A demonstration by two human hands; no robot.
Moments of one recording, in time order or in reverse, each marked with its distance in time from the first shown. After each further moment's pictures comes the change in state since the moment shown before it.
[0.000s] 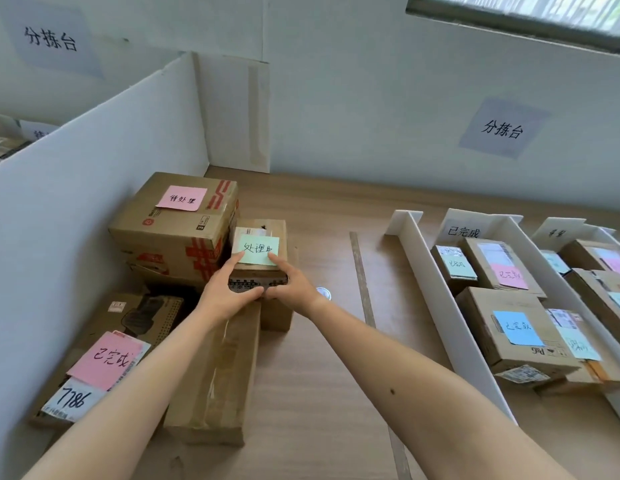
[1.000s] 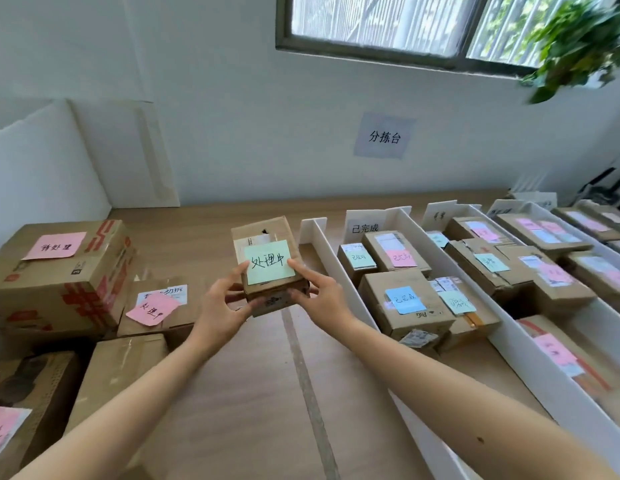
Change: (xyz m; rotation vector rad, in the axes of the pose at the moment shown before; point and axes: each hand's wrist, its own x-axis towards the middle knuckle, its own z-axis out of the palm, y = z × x) left_hand -0.062 0.131 0.111 -0.134 -0.108 0.380; right_hand -0.153 0.047 -0.166 -0.024 0.426 -0.243
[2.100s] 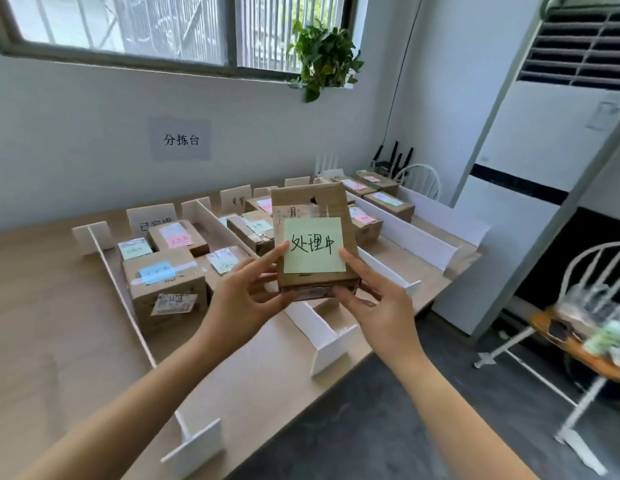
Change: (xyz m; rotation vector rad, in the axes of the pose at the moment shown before) left_hand -0.245 0.332 0.377 -0.238 -0.442 0.463; right_hand -0.450 0.053 -0.405 -0.046 0.678 -0.161
